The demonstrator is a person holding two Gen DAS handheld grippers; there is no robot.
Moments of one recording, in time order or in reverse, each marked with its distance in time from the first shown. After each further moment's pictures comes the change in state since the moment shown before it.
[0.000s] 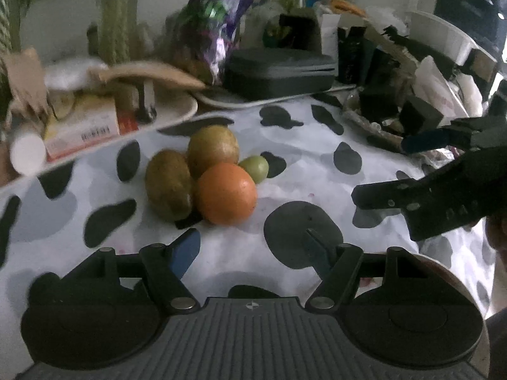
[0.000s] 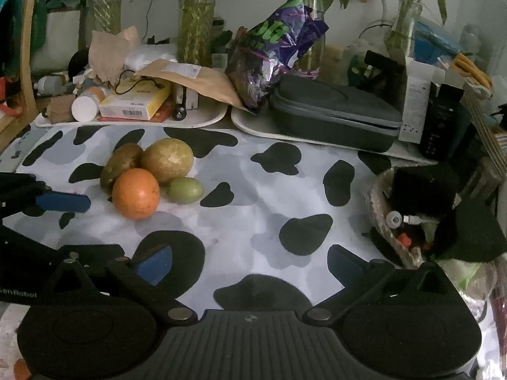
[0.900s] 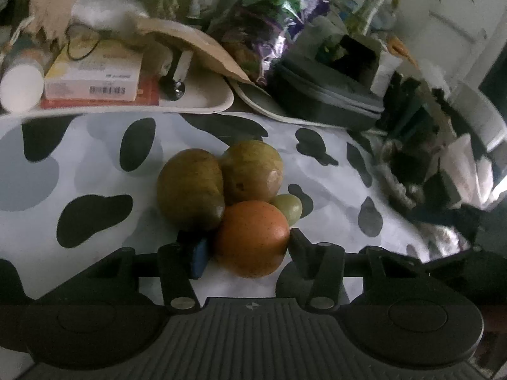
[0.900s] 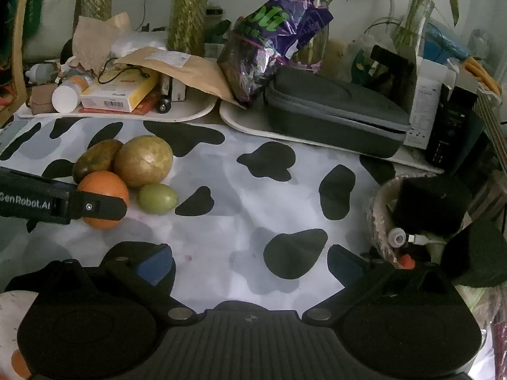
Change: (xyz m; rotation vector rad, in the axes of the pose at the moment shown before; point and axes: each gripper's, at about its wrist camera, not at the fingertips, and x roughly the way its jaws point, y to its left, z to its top) left arm 0.034 0.040 0.023 -0.310 0.011 -0.066; right arm 0.034 -0.010 0.011 -0.028 0.024 -0.017
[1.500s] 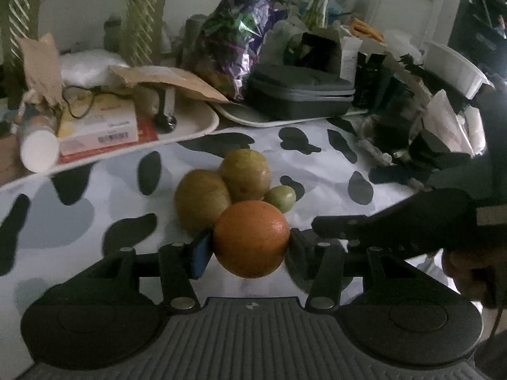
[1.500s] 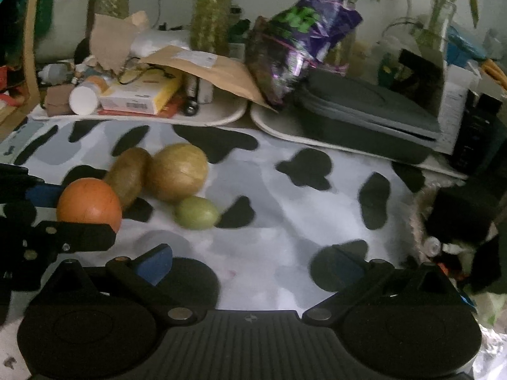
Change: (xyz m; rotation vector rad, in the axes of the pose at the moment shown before) left arm -0.045 -0.010 -0.013 0.233 -0.051 0.044; right arm 0.010 0.034 0.016 -0.018 -0.006 0.071
